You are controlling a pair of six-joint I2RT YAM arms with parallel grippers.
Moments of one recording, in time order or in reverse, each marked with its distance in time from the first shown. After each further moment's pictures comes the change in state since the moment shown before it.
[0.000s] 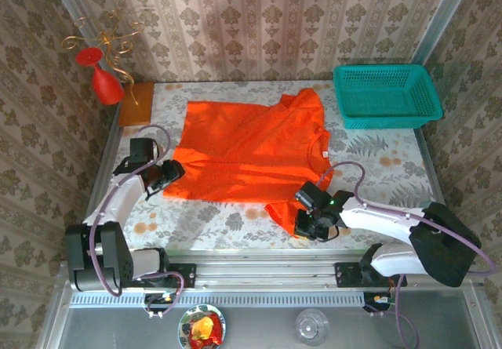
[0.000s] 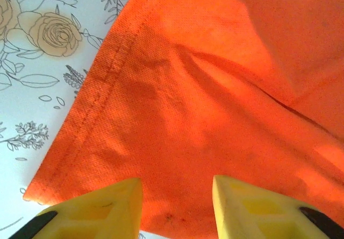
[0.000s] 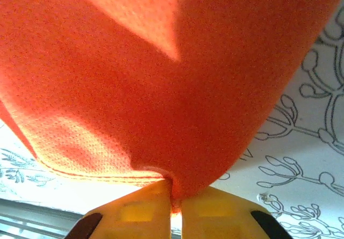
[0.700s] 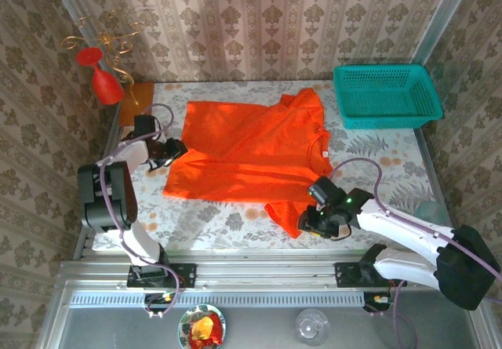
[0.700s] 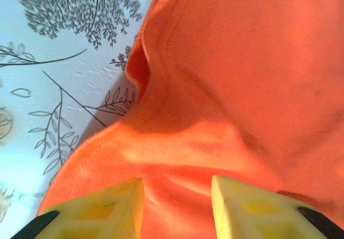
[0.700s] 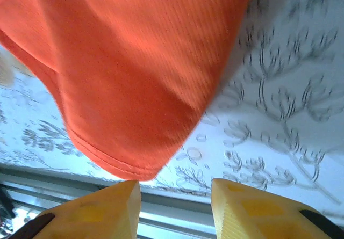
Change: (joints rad) left arm 0.047 0.433 0.293 0.108 0.113 0.041; right arm -0.062 -0.171 0.016 -0.164 -0.026 -0.092
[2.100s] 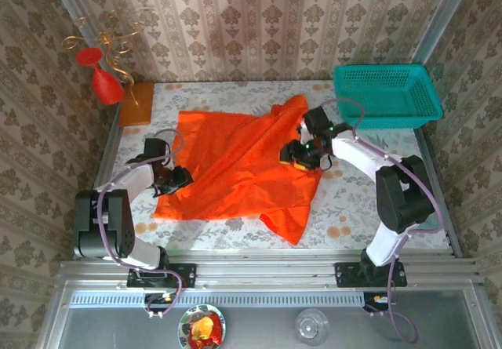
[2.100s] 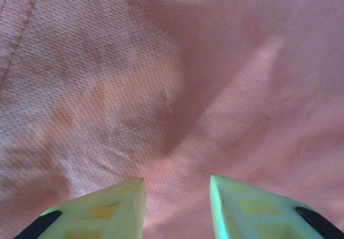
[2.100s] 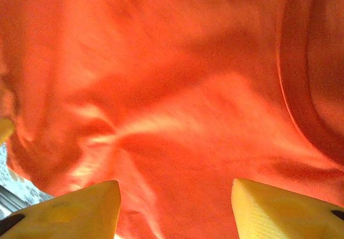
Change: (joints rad) left arm -0.085 -0.192 -0.270 -0.098 -0.085 0.003; right arm -0.365 0.621 0.605 0.108 -0.170 -0.438
